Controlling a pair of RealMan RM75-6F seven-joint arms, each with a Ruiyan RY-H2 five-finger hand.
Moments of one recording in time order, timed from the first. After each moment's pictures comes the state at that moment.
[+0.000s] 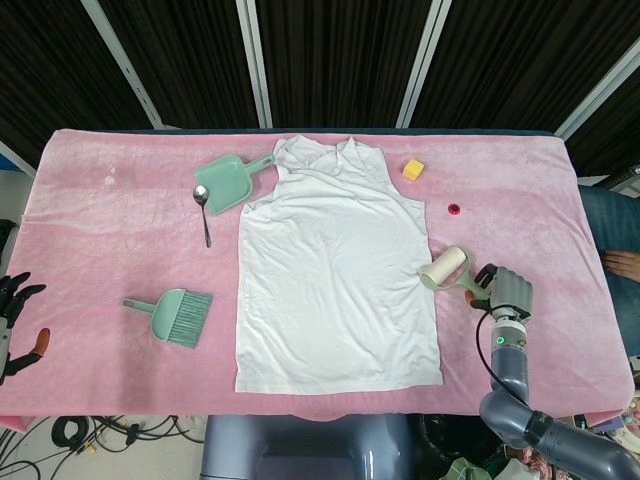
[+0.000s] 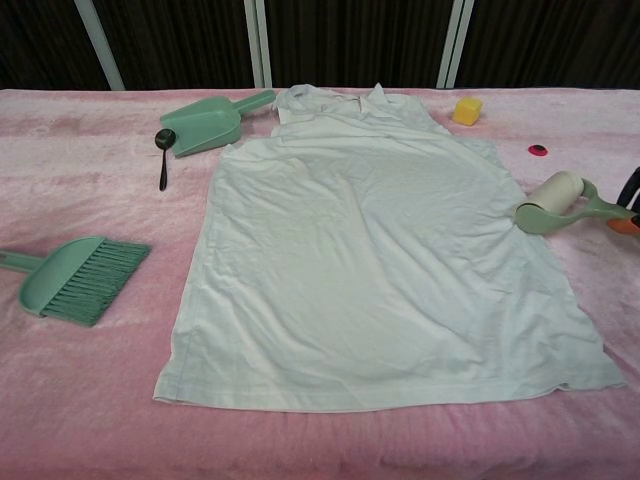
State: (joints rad) left arm -0.08 -1.05 -0.04 -1.69 1.43 1.47 -0.04; right arm 0.53 -1.54 0.32 -1.43 -0.53 1.12 -0.39
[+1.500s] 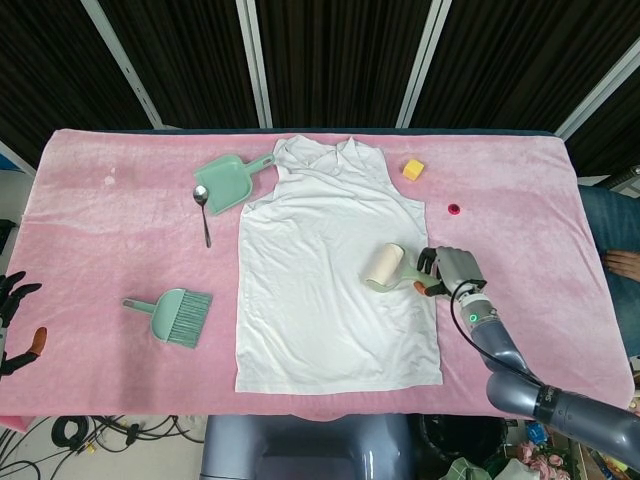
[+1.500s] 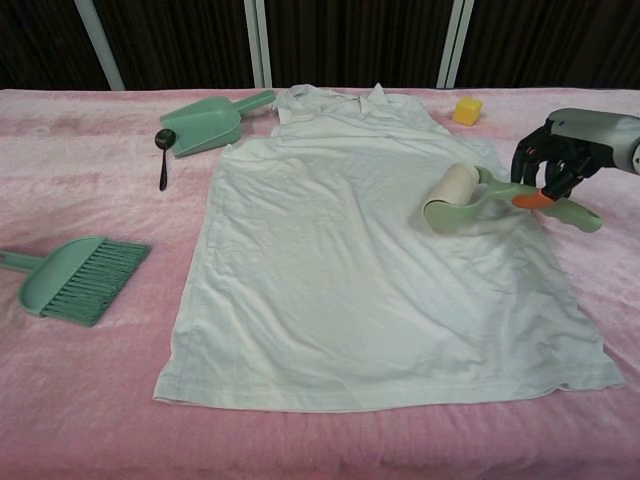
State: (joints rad) left arm -0.08 -1.04 -0.05 -1.70 1.42 1.46 -0.05; right arm 0.72 -1.41 0.26 -1.44 -0.73 0.74 -0.24
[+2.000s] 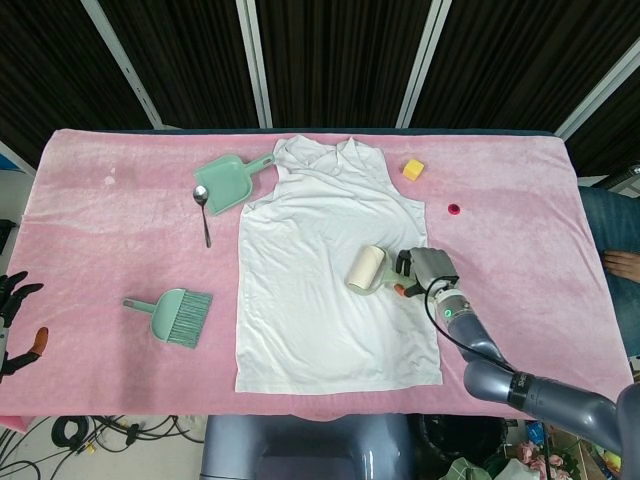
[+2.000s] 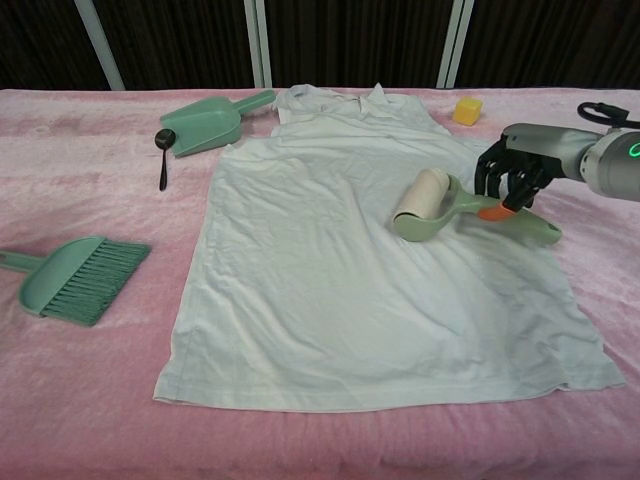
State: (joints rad) left arm -0.08 -1.04 -0.06 -1.70 1.42 1.46 -0.05; right arm 0.82 -1.49 0.23 -1.38 -0.67 0.71 -0.30
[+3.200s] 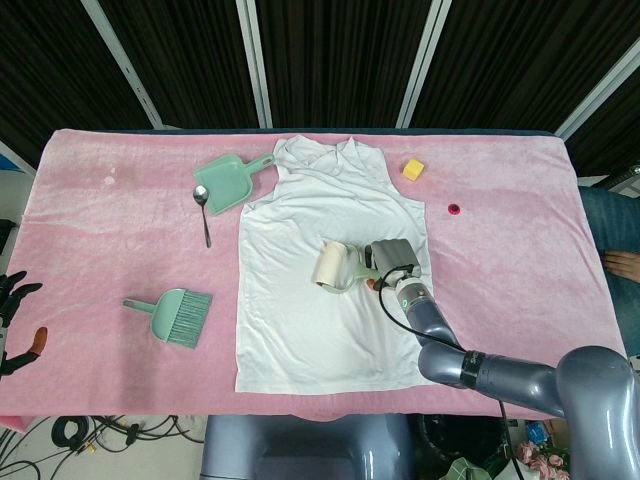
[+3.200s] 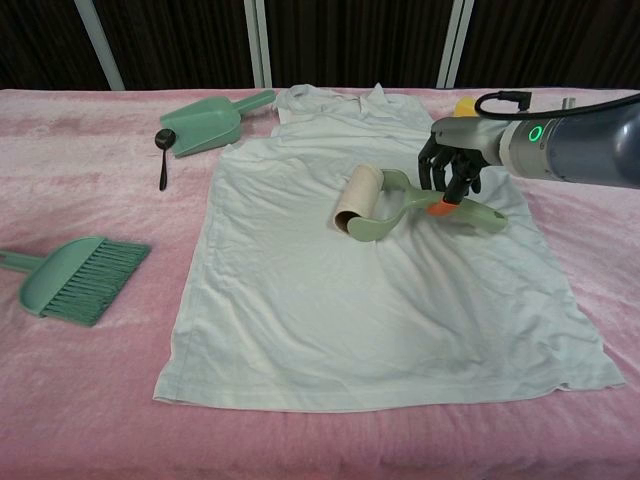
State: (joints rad) left arm -0.07 -1.04 -0.06 -1.70 1.42 1.46 -0.06; right arm 1.07 -1.54 0.16 -1.39 -0.34 0.78 -0.61
